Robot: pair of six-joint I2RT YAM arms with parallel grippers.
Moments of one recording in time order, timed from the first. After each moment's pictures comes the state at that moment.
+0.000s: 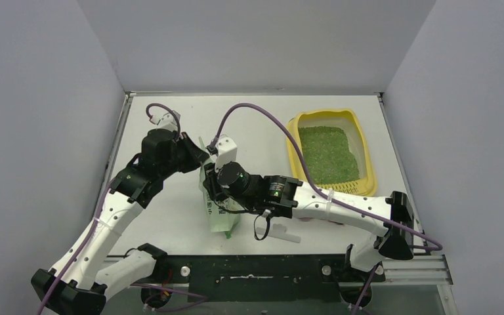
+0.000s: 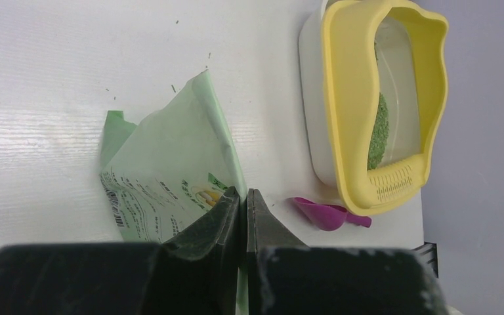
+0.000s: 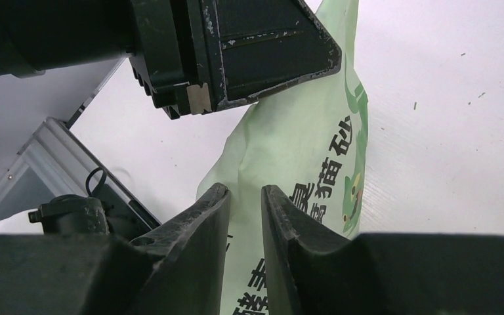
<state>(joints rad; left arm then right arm) -0.46 0.98 1.03 -0.55 0.01 -0.73 1.27 1.55 1.42 -0.35 0.42 0.50</state>
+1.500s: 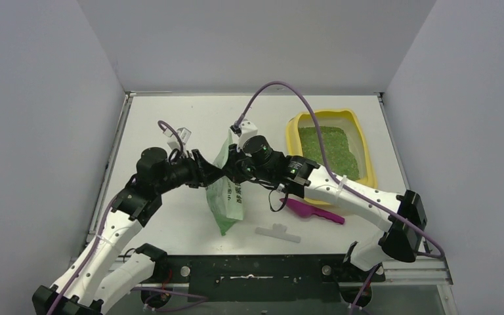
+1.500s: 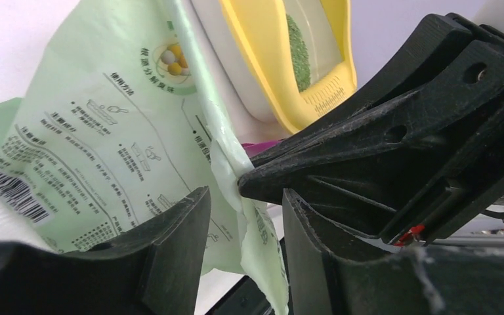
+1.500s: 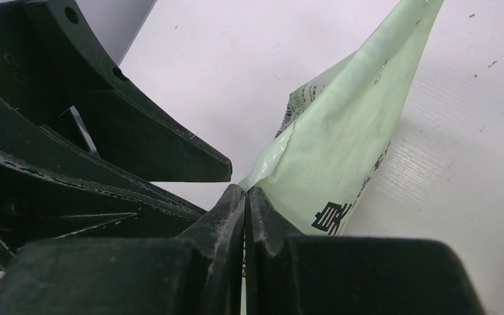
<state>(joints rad) -0.43 0.81 0.76 -0.29 0.40 -0.66 1.03 1.50 1.32 -0.33 0.07 0.55</state>
